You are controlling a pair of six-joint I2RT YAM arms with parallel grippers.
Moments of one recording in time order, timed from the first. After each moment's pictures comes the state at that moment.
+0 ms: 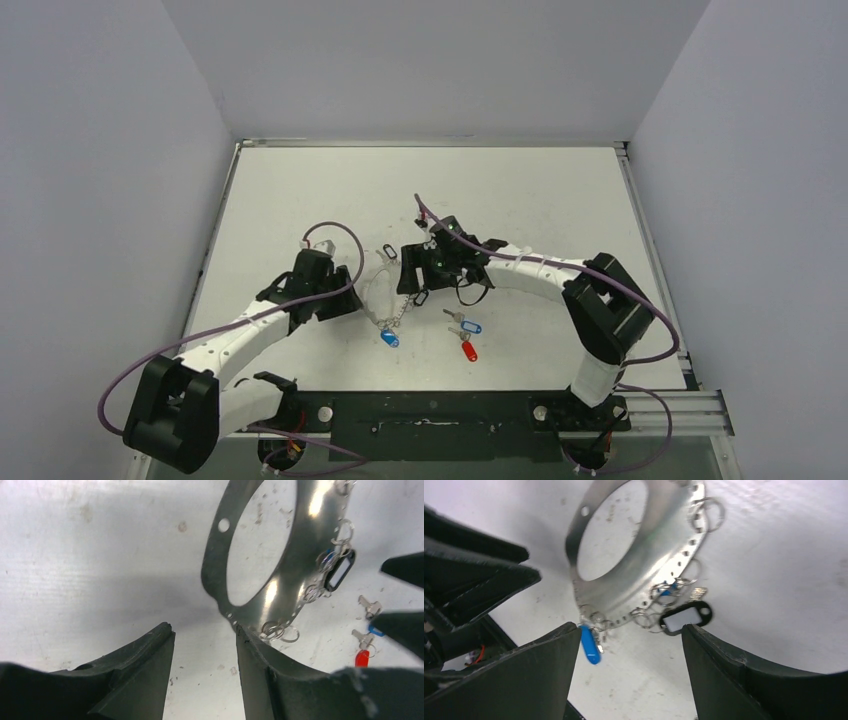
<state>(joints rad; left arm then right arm) -0.38 1.14 0.54 -0.34 0.06 -0.63 0.80 1.74 1.07 -0.16 -0.28 0.54</state>
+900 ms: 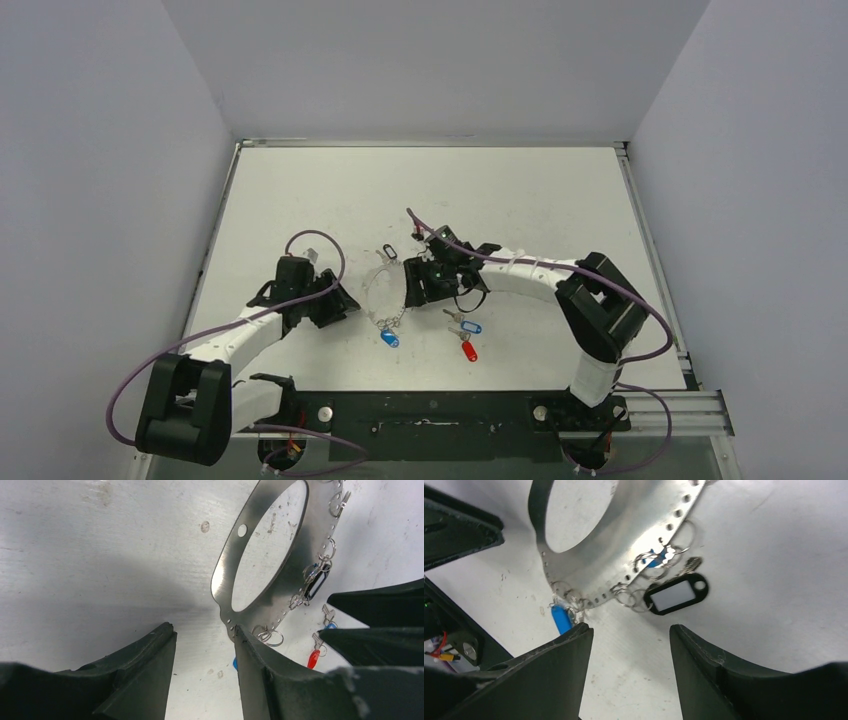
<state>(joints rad) -0.20 1.14 0.40 -0.19 0.29 -0.75 0.79 1.78 1.06 -0.27 -0.25 0.48</state>
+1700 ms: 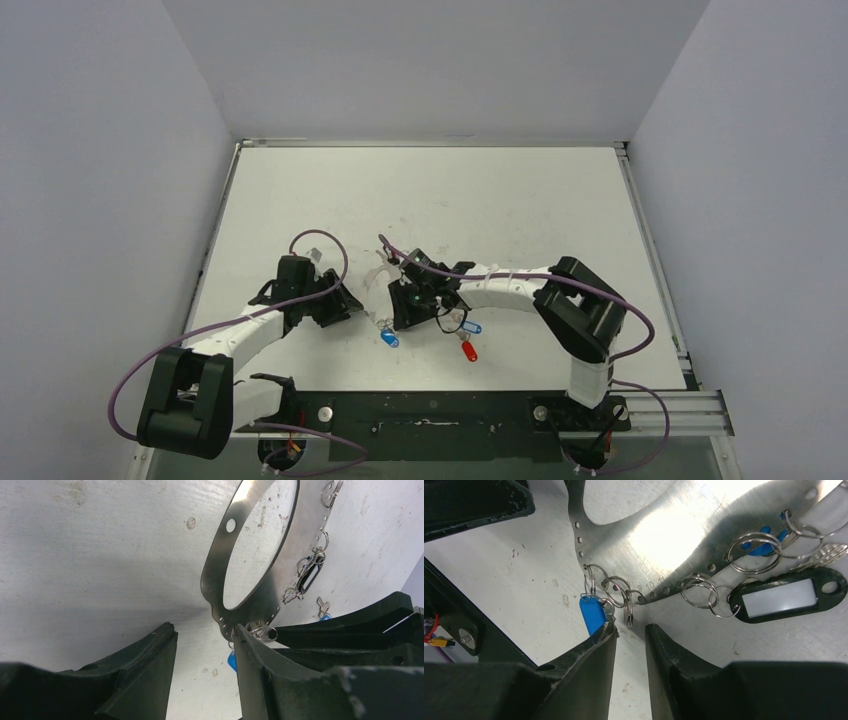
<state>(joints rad) -0.20 1.18 0.40 -0.15 0.35 -0.75 0.96 1.84 1.08 -0.23 -0.22 0.53</state>
